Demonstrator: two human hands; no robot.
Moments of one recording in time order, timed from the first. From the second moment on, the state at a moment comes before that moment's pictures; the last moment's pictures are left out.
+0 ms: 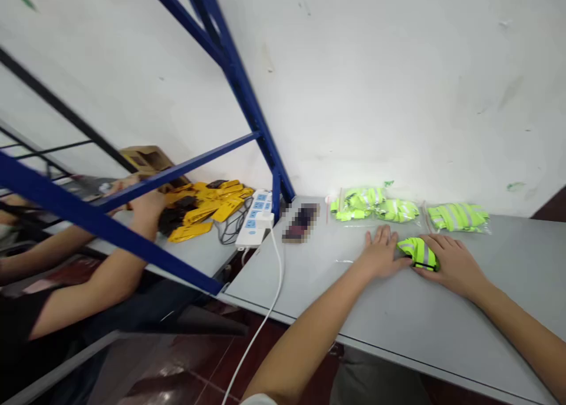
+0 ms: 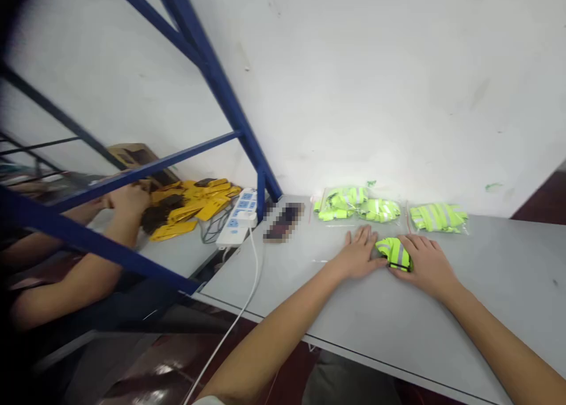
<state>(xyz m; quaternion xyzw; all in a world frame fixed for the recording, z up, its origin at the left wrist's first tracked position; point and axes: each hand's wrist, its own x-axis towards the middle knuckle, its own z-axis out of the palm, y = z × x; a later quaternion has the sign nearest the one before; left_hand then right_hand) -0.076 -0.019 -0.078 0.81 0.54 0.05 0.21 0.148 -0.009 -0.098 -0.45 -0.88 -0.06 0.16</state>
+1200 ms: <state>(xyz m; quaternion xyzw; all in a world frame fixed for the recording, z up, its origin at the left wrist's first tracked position) -0.056 -0.011 -0.082 0.89 0.43 0.12 0.05 0.179 -0.011 -0.076 -0.47 -0.87 0.09 0.13</state>
